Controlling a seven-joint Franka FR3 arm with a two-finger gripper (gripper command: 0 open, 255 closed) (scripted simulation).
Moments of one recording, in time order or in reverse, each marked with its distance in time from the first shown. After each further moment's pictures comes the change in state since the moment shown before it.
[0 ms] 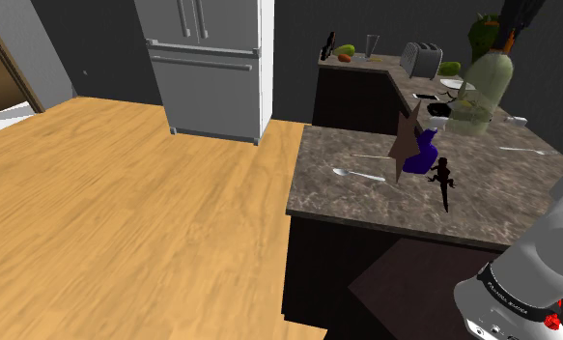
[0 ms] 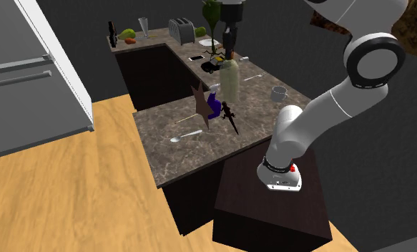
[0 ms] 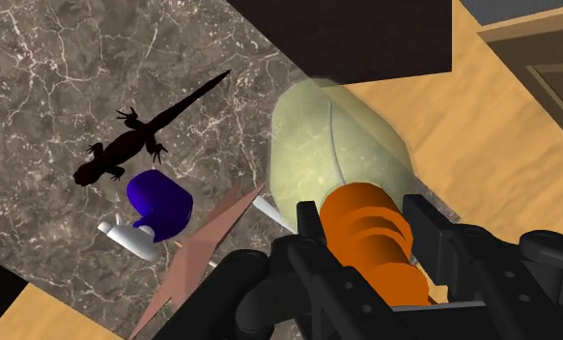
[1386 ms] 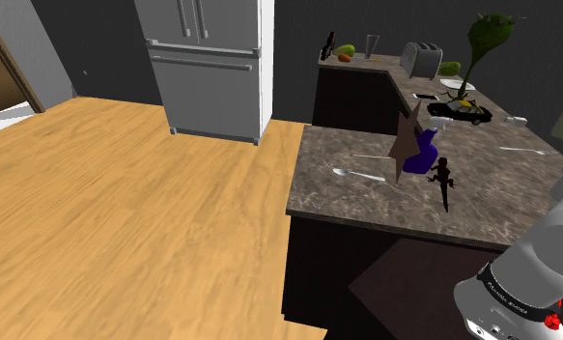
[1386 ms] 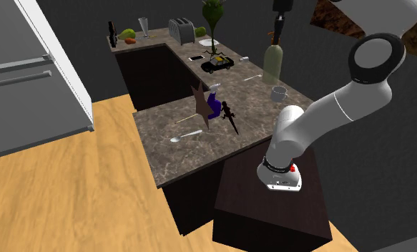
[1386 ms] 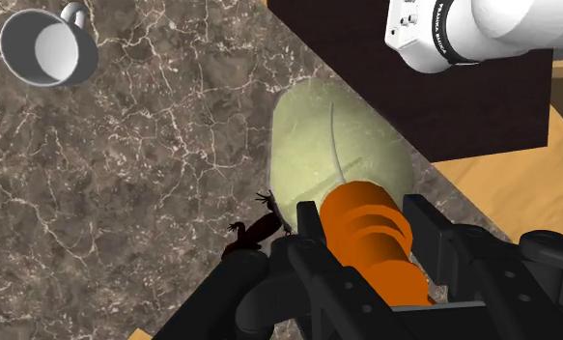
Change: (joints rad) arm -0.048 -0.061 -0.421 0.123 -0.315 -0.096 -0.526
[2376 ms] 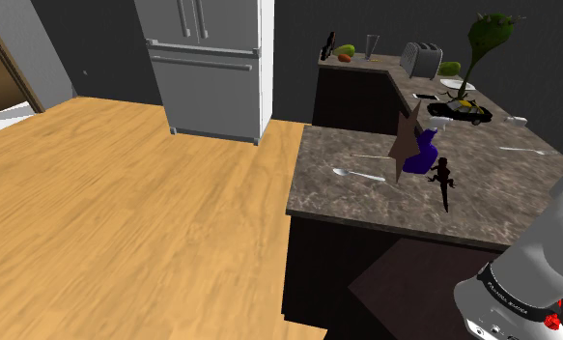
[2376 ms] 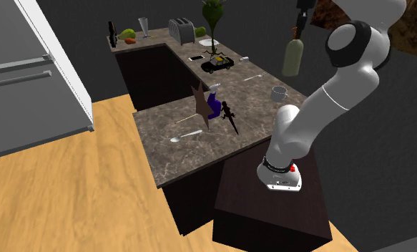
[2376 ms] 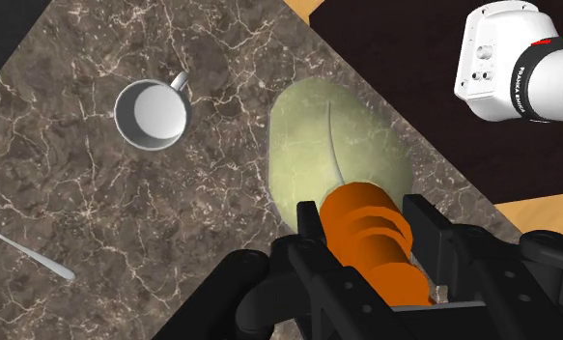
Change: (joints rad) arm 0.166 0.177 -0.486 0.296 -0.093 0.032 -0.400
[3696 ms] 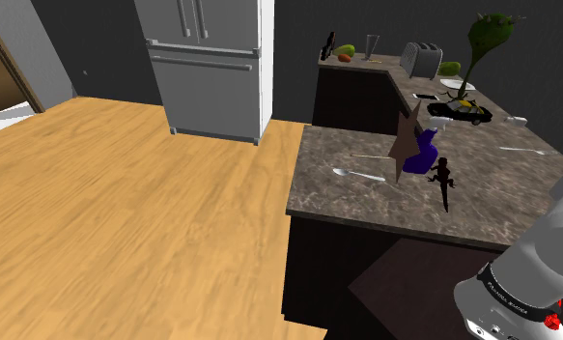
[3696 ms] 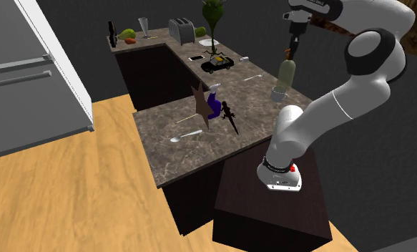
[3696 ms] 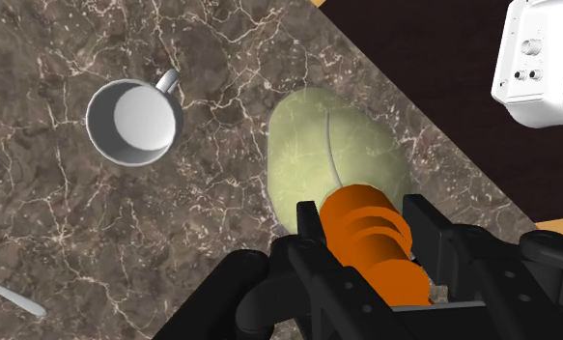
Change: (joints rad) arm -0.127 -0.156 0.074 -0.382 -0.080 0.236 0.097
